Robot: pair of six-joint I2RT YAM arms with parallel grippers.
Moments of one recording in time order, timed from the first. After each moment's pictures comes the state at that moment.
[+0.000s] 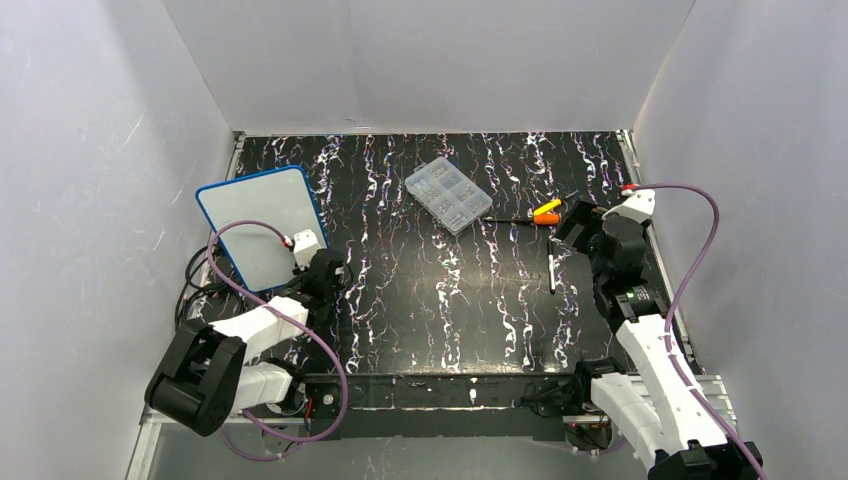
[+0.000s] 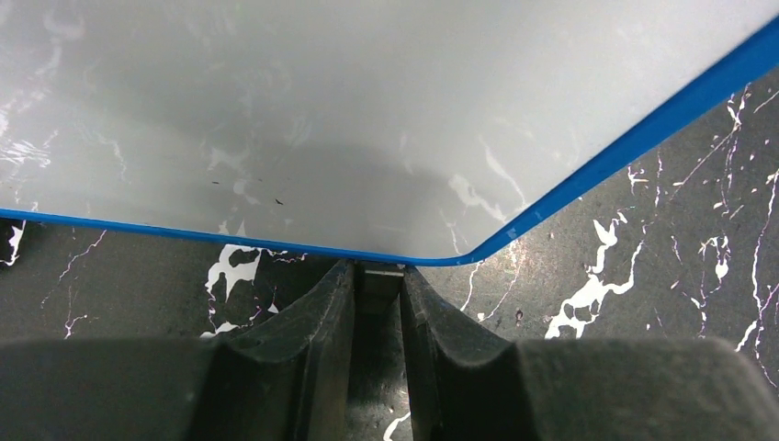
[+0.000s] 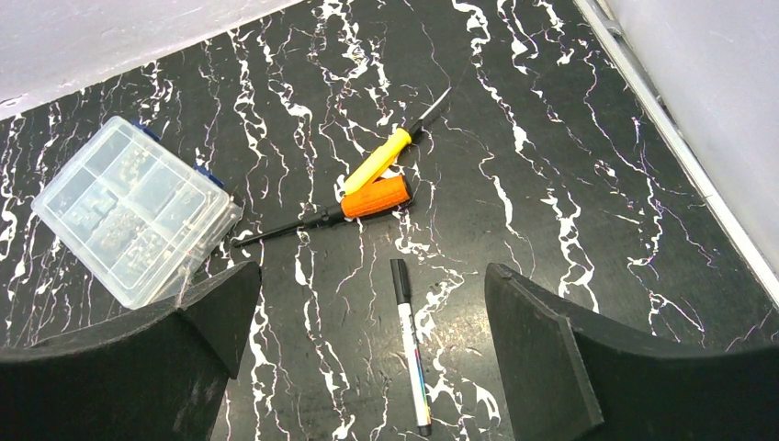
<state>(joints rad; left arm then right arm) -0.43 1.21 0.36 0.05 -0.59 -0.64 0.18 0.75 0.62 -0.17 0.30 0.34</state>
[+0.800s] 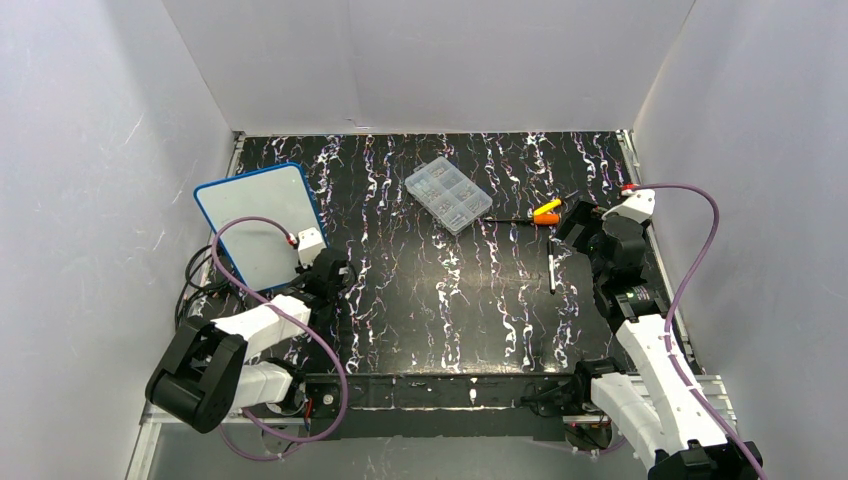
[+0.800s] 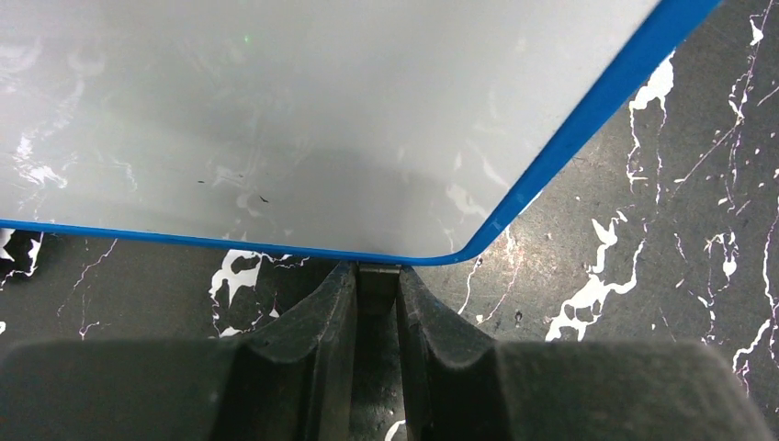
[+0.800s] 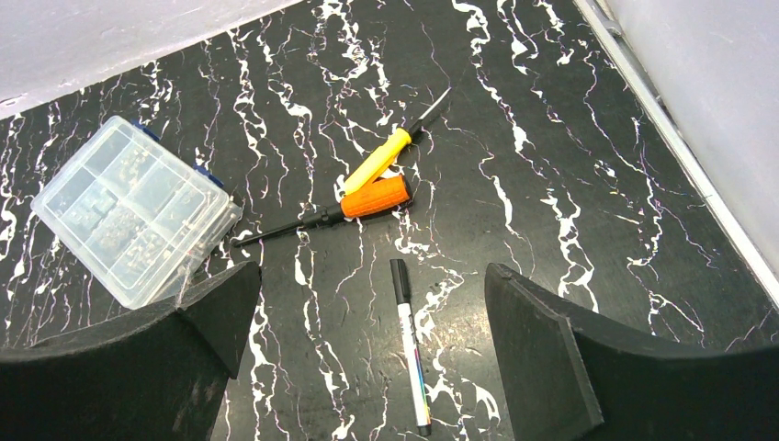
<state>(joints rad) -0.46 1.22 0.37 0.05 -0.62 -0.60 0.18 0.75 0.62 -0.17 0.30 0.34</state>
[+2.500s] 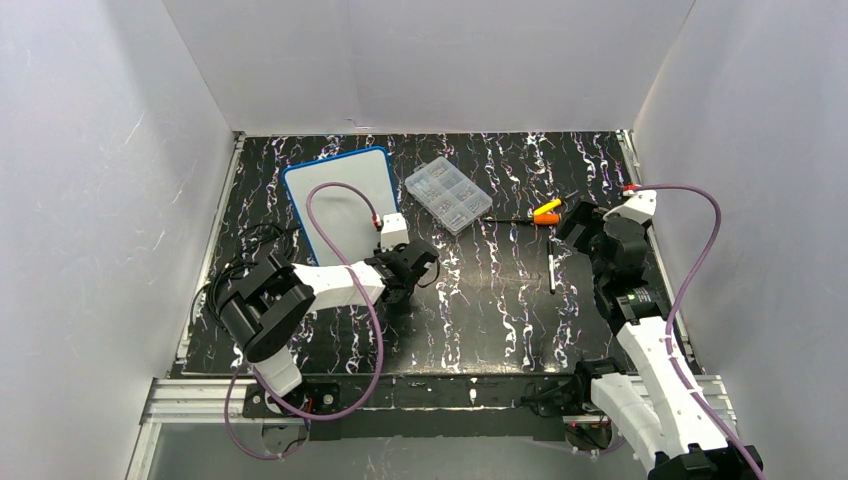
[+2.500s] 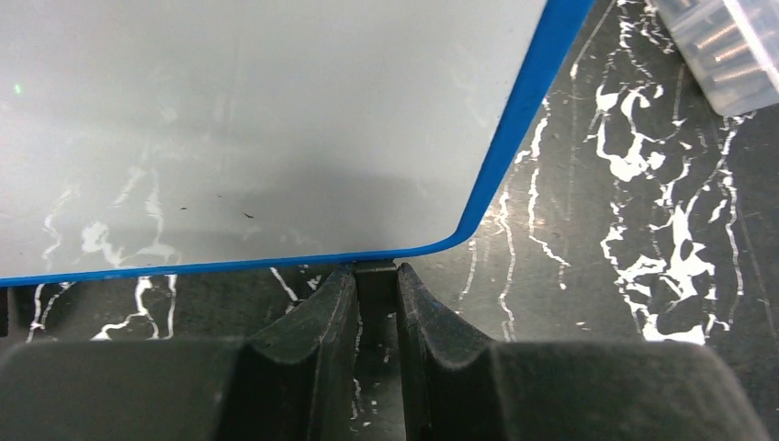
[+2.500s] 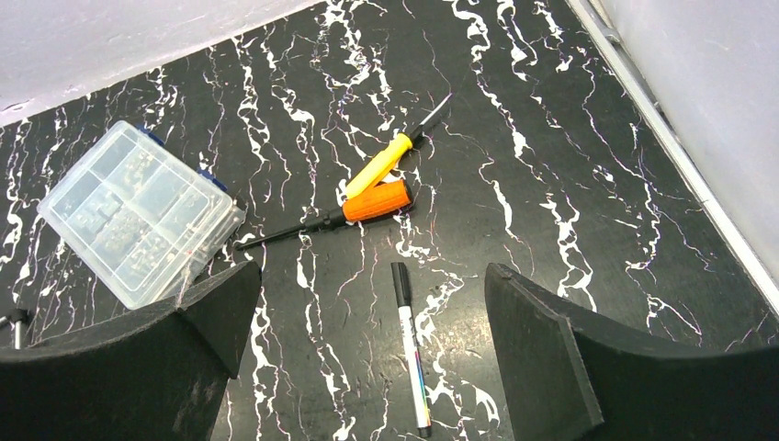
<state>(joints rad) -0.88 1.67 0.84 -0.12 -0.75 -0.82 0.18 0.73 0.62 -0.17 0.30 0.34</state>
